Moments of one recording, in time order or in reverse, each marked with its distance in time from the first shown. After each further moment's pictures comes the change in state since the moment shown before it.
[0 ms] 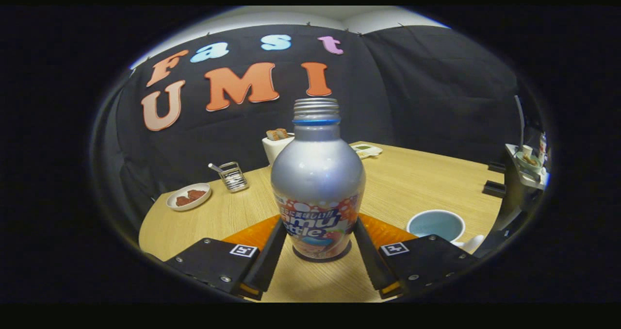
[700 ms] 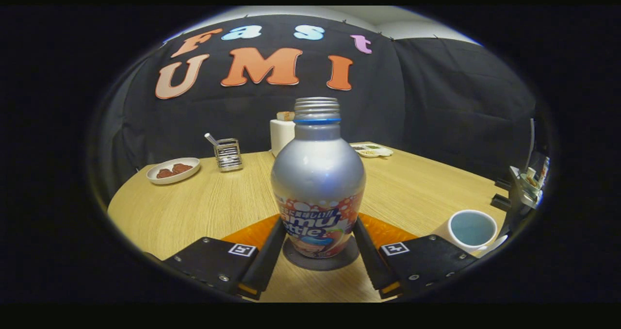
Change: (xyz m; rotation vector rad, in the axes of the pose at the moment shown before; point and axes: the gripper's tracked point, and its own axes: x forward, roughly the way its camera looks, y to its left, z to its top) arm 0.040 0.012 -0.041 -0.134 0.020 -0.025
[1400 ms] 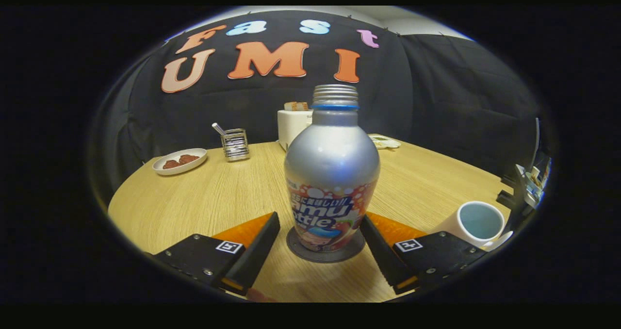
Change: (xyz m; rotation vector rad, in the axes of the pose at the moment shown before) arm -0.006 0.009 -0.014 -0.019 0.041 0.049
